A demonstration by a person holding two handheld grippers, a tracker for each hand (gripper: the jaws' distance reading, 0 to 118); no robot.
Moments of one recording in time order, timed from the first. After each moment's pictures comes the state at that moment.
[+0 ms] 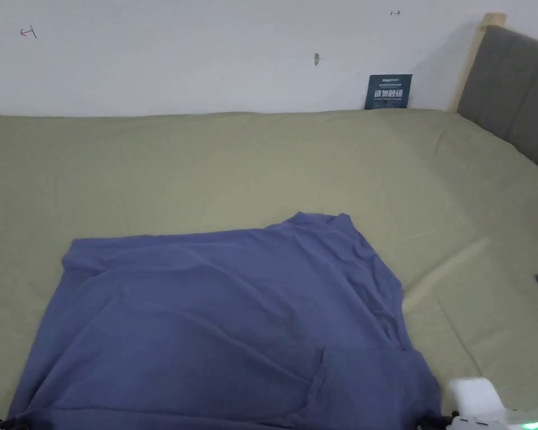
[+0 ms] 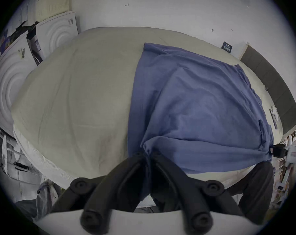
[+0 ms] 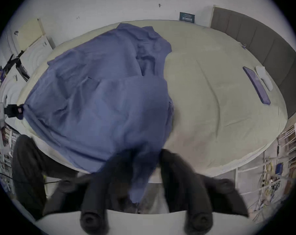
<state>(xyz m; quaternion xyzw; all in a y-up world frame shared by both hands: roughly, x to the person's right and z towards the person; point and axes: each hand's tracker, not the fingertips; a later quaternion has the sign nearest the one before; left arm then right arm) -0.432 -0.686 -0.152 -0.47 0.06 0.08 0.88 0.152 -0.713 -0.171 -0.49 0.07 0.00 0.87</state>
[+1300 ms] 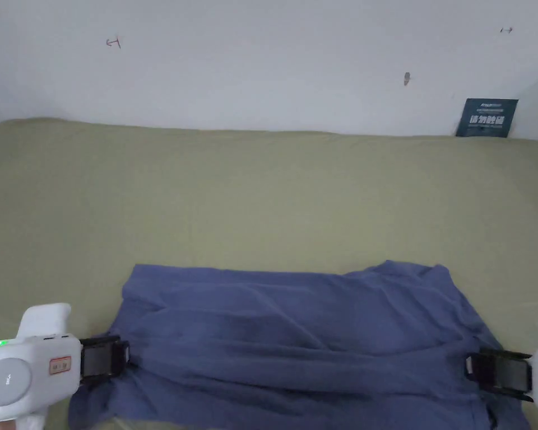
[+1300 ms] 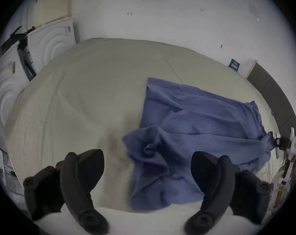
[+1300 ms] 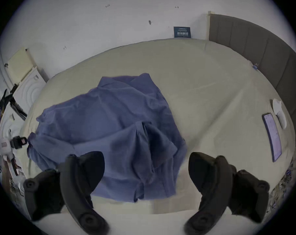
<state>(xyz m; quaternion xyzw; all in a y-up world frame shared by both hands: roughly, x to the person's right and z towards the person) -0.481 -0.675 -0.316 -0.43 0.08 0.10 0.90 0.130 -0.662 -0.370 -0.44 0.04 -0.06 0.89</state>
